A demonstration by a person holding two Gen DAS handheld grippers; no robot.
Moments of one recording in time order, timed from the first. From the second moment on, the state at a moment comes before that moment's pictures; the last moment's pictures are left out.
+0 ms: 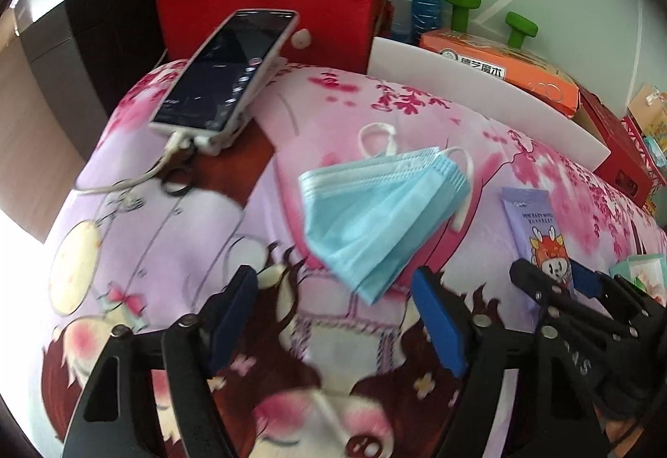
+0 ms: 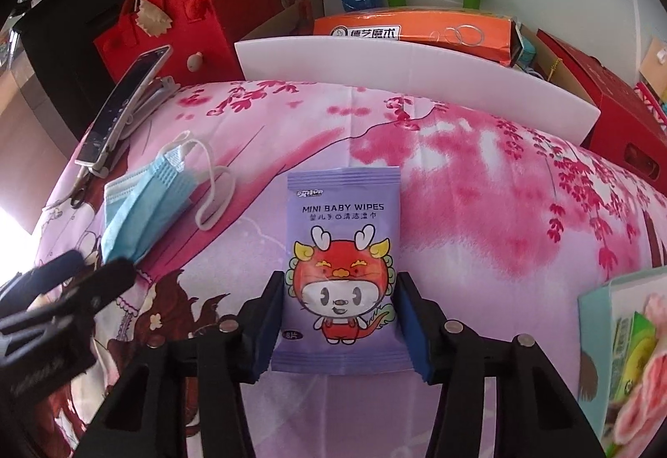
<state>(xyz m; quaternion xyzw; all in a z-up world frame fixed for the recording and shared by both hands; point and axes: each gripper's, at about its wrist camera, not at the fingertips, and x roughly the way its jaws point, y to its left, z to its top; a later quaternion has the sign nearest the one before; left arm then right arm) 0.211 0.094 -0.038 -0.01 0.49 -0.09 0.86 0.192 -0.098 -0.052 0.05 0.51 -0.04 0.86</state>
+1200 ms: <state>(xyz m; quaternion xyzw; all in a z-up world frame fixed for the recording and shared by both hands) 0.166 0.036 0.011 0.00 0.48 -0.14 0.86 0.096 -0.152 -0.002 0.13 0.49 -0.06 0.86</state>
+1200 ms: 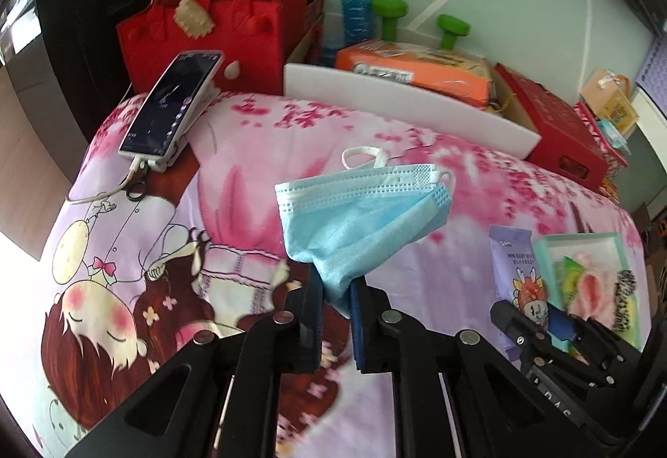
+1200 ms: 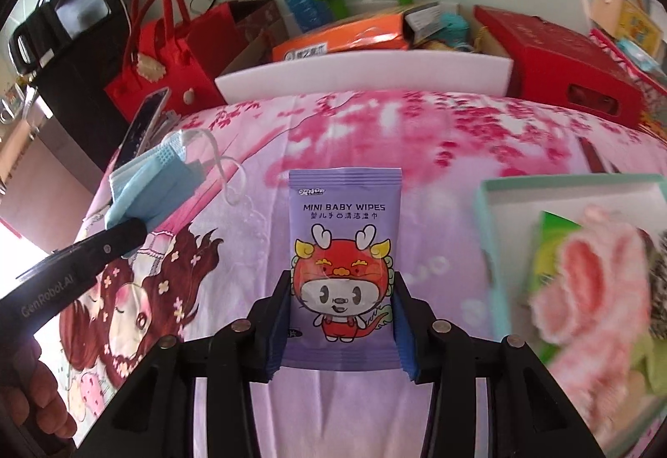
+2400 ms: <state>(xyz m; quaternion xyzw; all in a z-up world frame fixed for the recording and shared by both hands) 0.041 -0.094 0.065 0.01 0.45 -0.21 0.87 -0.028 -0.283 0.059 0.19 0.43 -0.18 0.86</state>
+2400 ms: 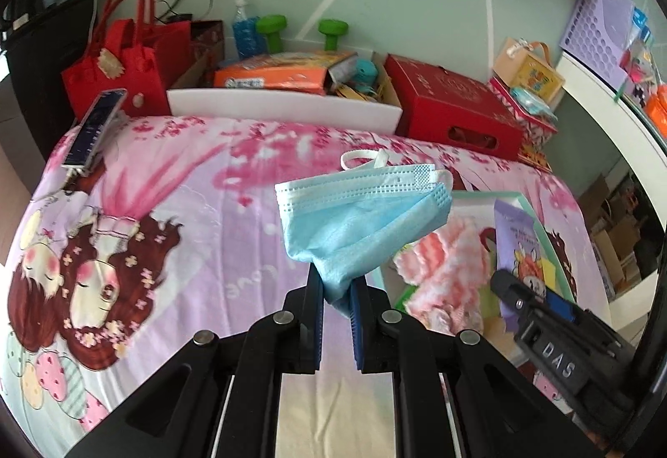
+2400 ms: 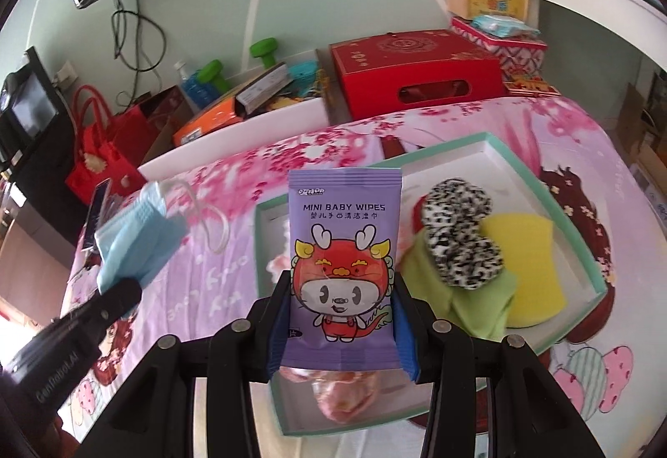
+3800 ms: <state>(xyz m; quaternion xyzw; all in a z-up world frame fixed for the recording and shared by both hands) 0.000 -0.212 0.014 0.11 0.46 -0.33 0.82 -0.062 -0.352 0.047 0.24 0.43 -0.24 0.84</state>
